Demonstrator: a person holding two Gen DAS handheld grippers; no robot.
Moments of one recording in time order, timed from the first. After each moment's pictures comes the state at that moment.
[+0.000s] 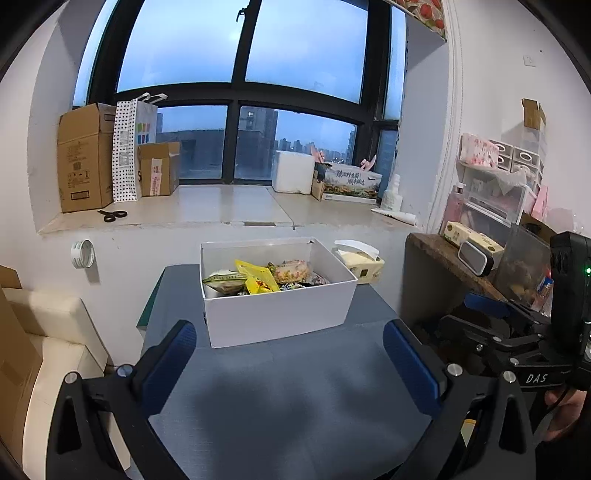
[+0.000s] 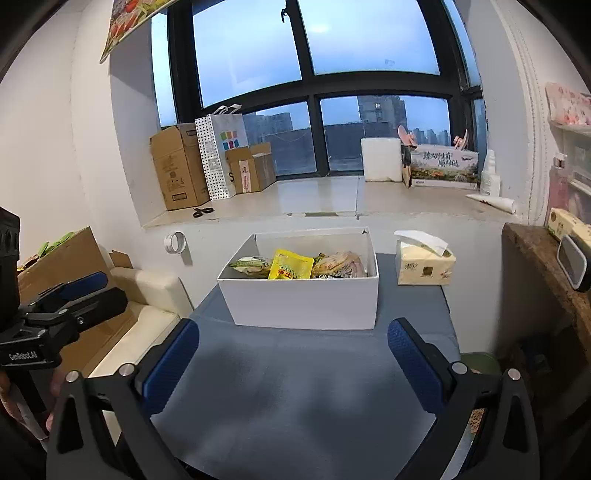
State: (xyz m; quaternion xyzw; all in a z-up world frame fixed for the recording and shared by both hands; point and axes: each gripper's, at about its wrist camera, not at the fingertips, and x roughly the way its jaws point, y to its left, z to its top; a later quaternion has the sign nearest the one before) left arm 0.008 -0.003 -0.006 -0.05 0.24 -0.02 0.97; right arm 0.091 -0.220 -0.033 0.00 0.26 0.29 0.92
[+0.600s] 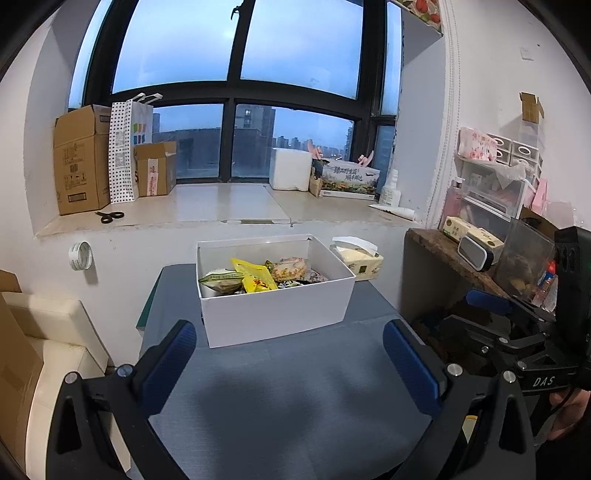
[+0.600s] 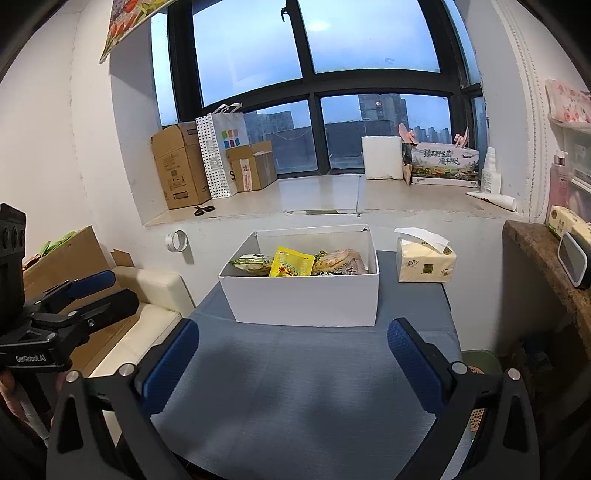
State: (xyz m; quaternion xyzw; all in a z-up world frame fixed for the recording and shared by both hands) left arm 0.011 -0.006 -0.006 -0.05 0.25 -0.02 0.97; right arm 0.089 -0.221 -0.032 0.00 0.26 0.29 0.92
